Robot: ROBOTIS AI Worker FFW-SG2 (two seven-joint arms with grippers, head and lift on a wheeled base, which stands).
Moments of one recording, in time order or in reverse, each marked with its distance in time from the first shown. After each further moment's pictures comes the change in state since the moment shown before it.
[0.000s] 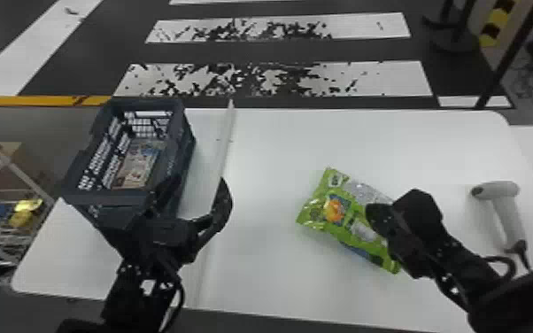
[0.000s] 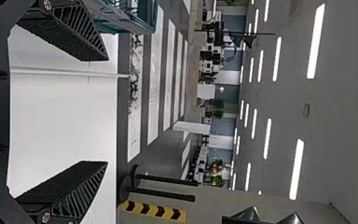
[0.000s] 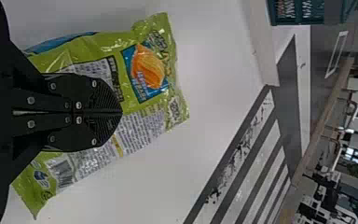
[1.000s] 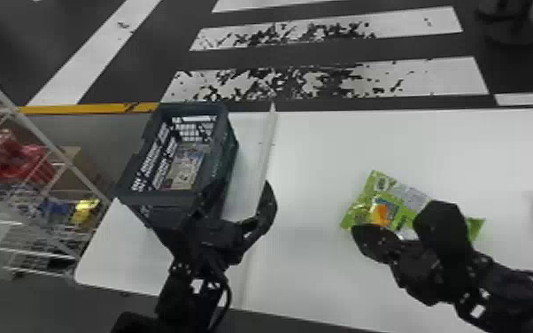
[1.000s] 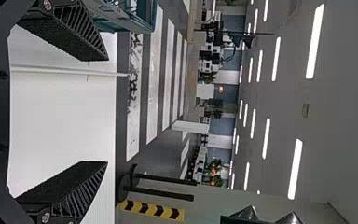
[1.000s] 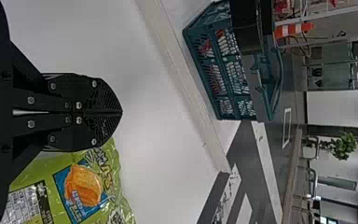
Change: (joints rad) left arm 0.003 -0.003 -0.003 -0.003 0.000 -0.003 0.000; right arm -0.011 0.000 0.094 -0.025 -0.119 -0.029 0.227
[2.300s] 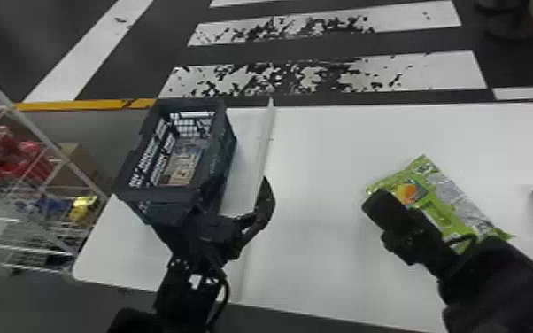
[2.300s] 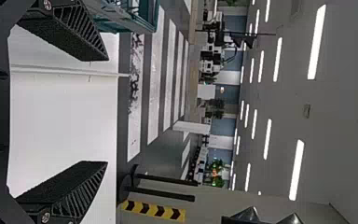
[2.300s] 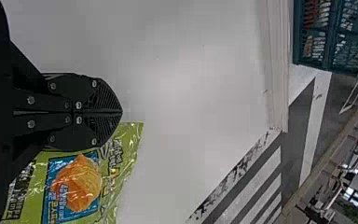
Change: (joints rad) left arm -0.001 -0.003 0.001 0.003 0.000 0.003 0.000; right arm -0.273 0.060 0.183 0.399 0.227 0.042 -0.339
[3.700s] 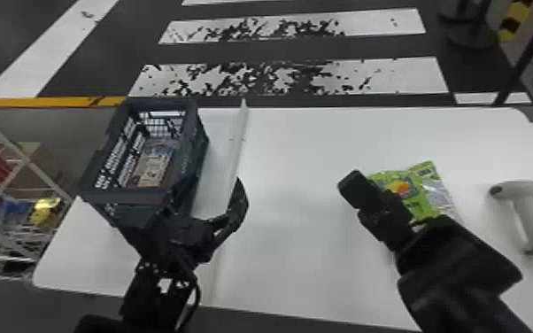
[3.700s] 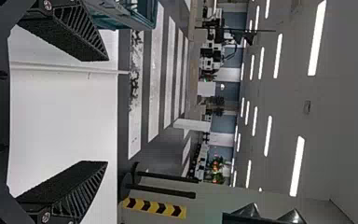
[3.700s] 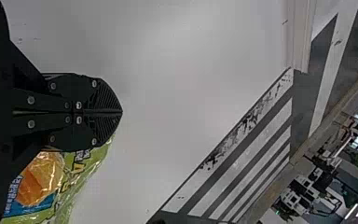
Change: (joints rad) left arm 0.002 0.012 -0.008 -0.006 0.000 0.003 0.000; right arm -0.096 0.065 -0.030 0.176 -0.012 -0.042 -0.174
